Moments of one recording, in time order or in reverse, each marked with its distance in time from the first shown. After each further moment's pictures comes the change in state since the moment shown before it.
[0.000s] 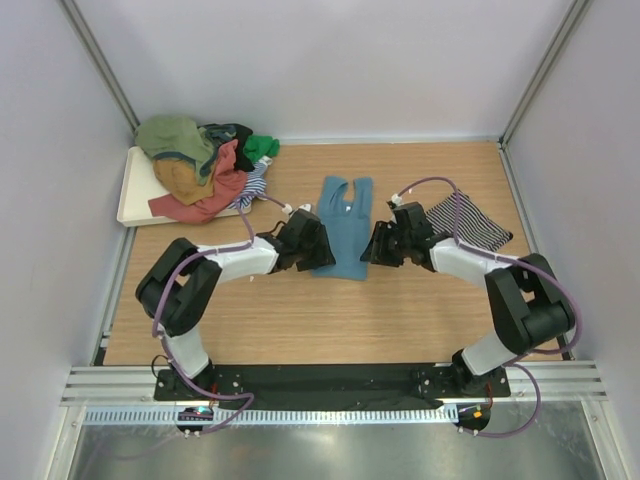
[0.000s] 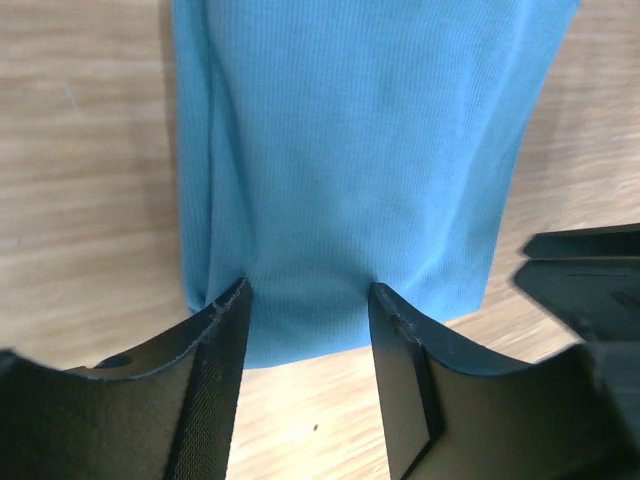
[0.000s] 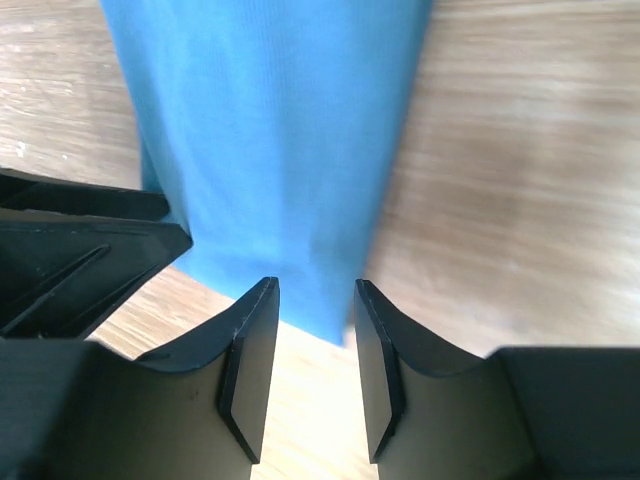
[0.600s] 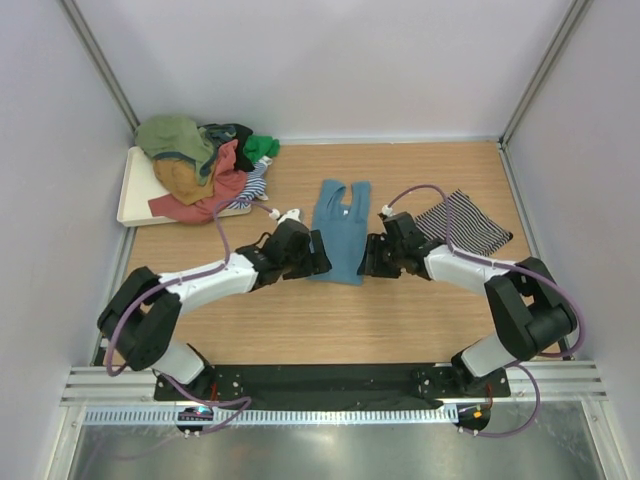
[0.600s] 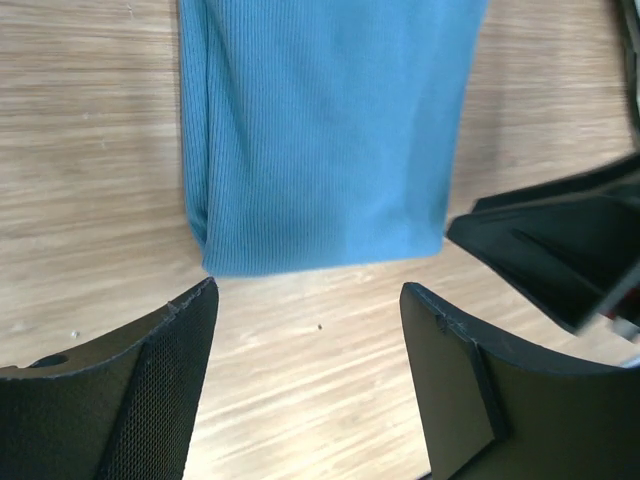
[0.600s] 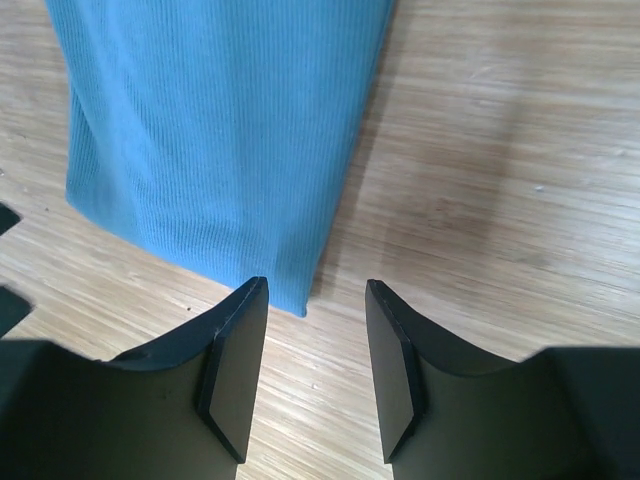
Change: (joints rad) left arm -0.056 -0.251 -0.137 -0.067 -0.092 -0.005; right arm 0.086 -0.055 -0.034 -0.089 0.094 -0.027
